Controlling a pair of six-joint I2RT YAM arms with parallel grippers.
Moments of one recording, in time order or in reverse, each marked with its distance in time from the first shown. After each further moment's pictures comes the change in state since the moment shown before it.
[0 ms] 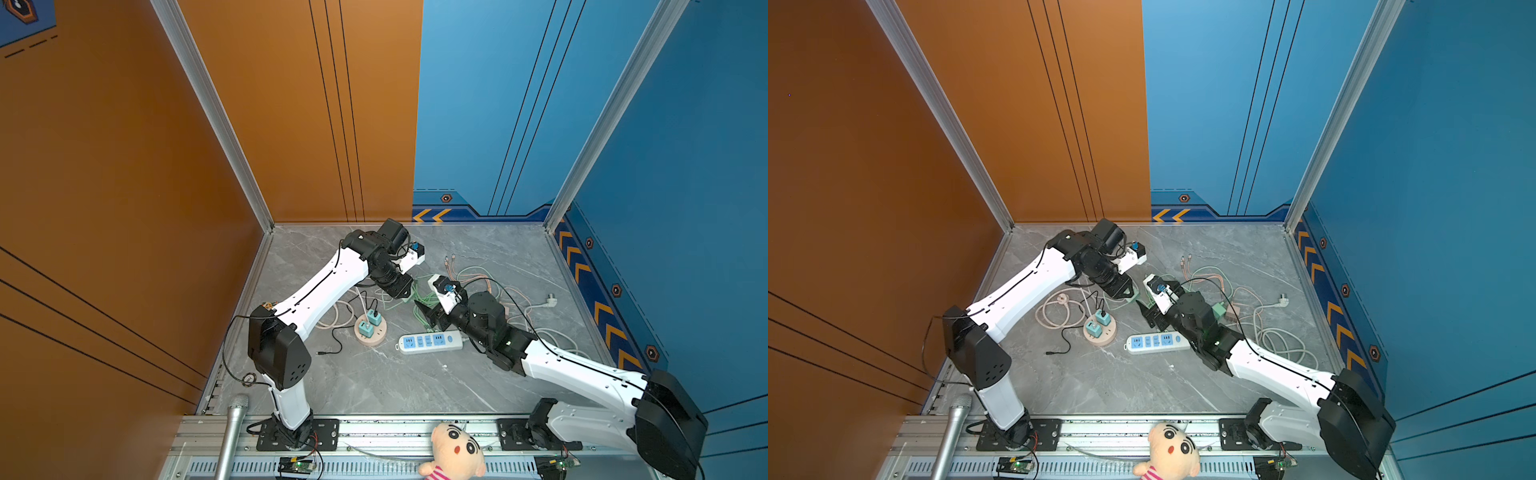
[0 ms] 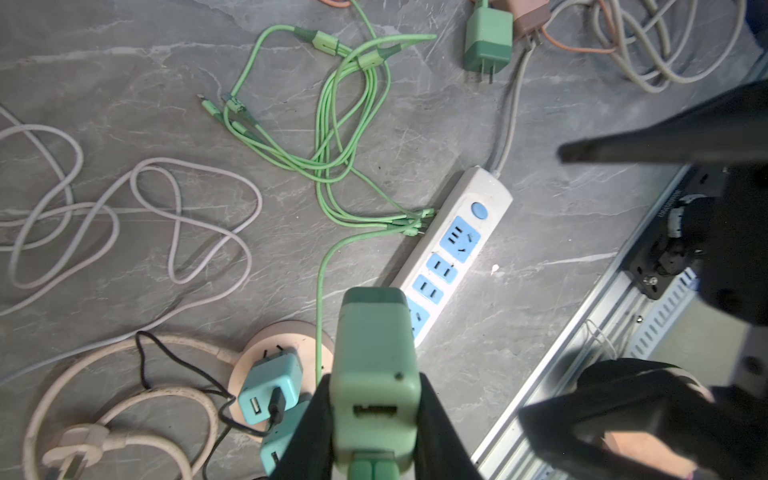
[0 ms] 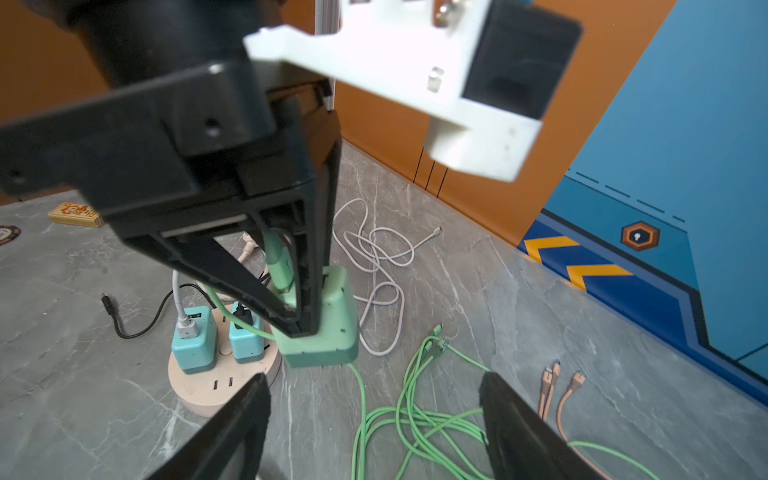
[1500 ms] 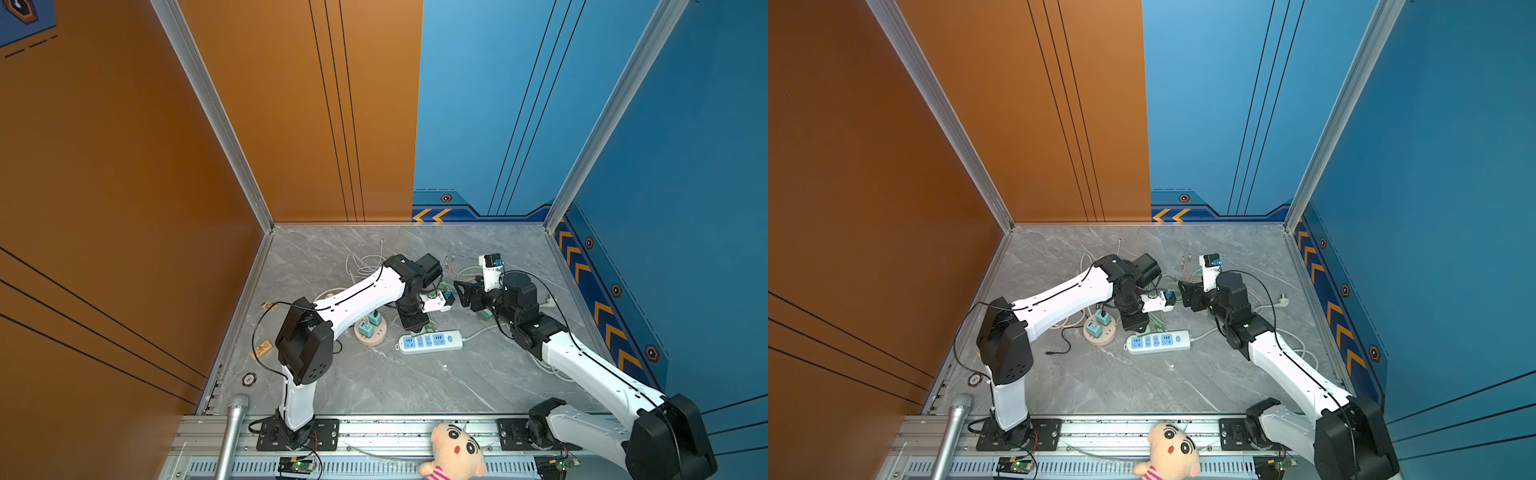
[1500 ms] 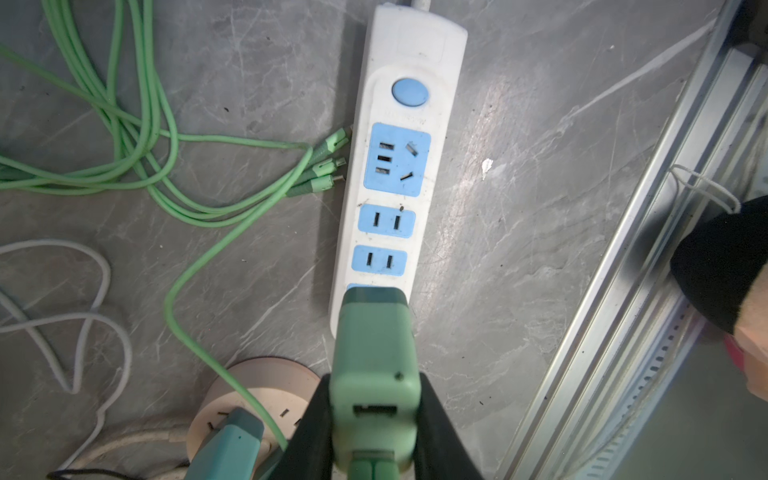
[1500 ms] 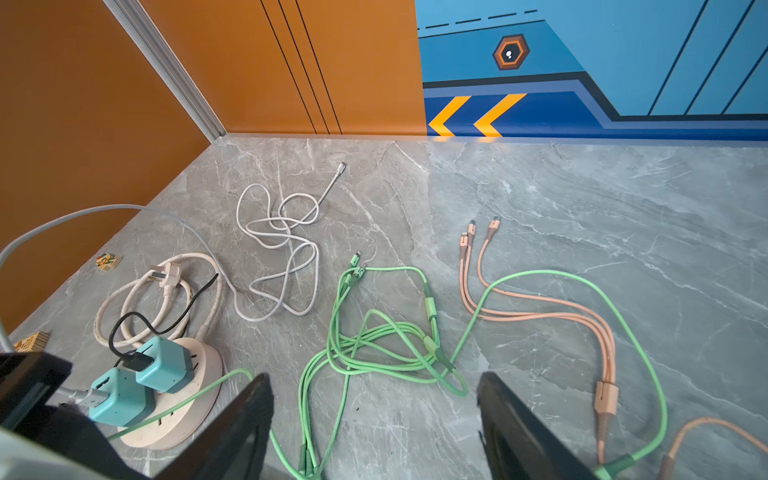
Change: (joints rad) left arm -0.210 0.139 -0.073 -0.036 -0.061 0.306; right arm -0.368 -0.034 0.018 -0.210 -0.164 0.341
